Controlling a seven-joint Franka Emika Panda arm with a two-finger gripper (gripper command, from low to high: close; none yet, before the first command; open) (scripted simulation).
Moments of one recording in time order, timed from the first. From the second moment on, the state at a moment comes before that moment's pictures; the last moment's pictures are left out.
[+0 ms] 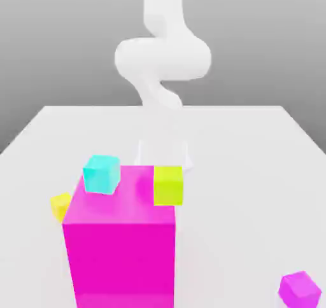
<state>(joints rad) -0.01 -0.71 0.04 -2.30 -0.02 2.32 0.82</state>
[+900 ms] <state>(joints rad) 0.11 0.27 0.29 -2.26 -0.25 2.58 1.13</state>
